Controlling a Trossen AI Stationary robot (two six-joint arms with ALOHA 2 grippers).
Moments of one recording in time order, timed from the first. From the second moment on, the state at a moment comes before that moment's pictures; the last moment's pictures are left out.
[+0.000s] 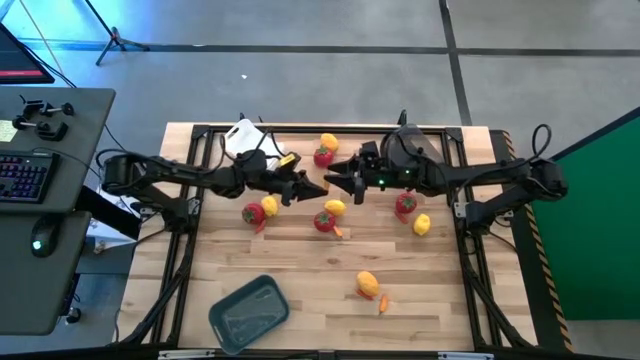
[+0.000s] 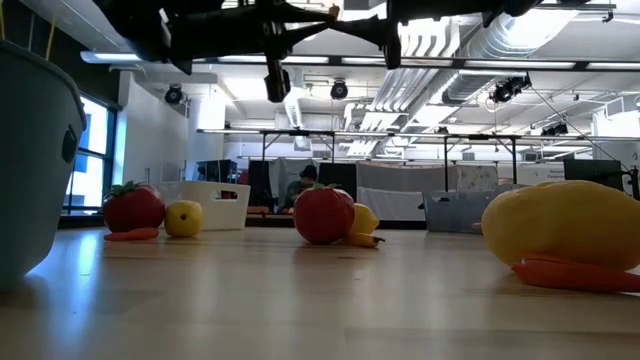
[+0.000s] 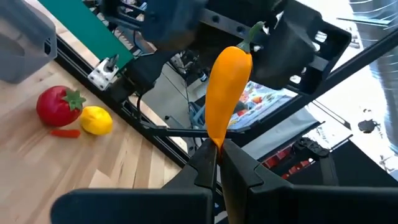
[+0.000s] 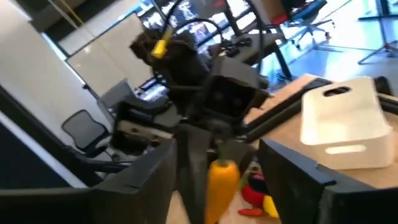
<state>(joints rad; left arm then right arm) 0.18 1.48 0.74 0.77 0.38 -0.90 -0.11 1.36 0.94 0.38 -0.01 0.55</state>
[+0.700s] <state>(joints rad) 0.22 1.51 0.79 0.76 0.38 -0.87 -0.11 1.36 0.94 0.38 -0.07 0.50</state>
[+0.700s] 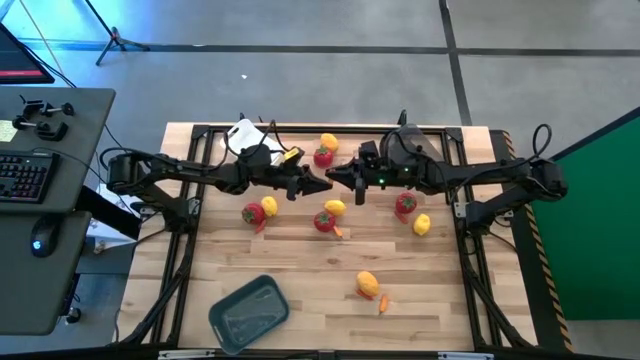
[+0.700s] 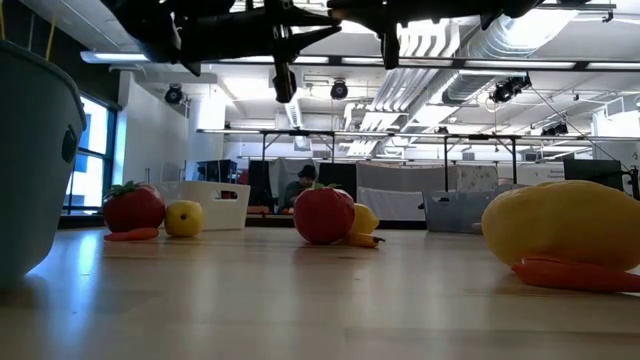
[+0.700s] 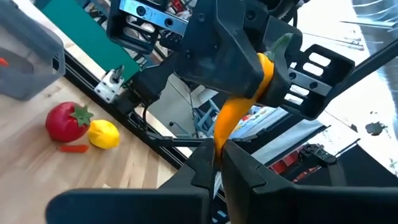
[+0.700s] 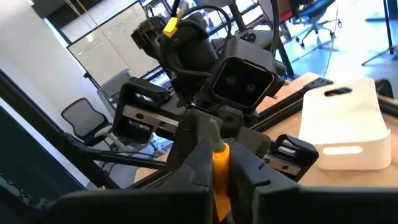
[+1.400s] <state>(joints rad) 0.22 1.29 0.79 0.11 0.55 -0.35 -0.55 1.10 0.94 -0.51 0.00 0.29</state>
